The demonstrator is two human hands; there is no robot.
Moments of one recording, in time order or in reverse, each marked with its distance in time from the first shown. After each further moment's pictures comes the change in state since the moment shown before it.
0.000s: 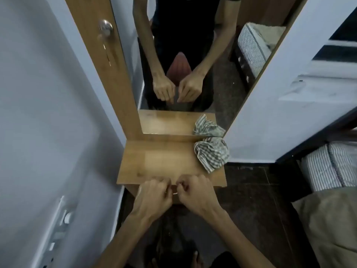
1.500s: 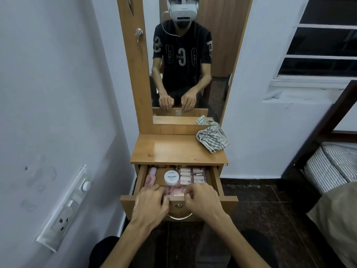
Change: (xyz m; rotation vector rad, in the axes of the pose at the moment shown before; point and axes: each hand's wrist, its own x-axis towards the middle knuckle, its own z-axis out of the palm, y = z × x) left_hand -0.131 -0.018 0.071 0.066 0.354 0.019; right_hand -0.110 0.024 0.097 -0.025 0.157 -0.066
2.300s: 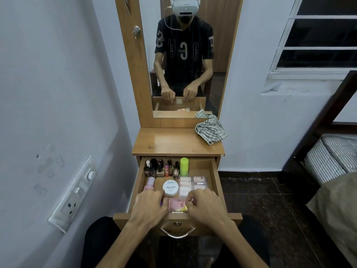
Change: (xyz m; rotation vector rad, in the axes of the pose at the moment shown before) left_hand -0.033 0.007 -0.003 0.171 -0.250 -0.059; right_hand -0.051 0.017 0.001 0.048 -0.150 -0.019
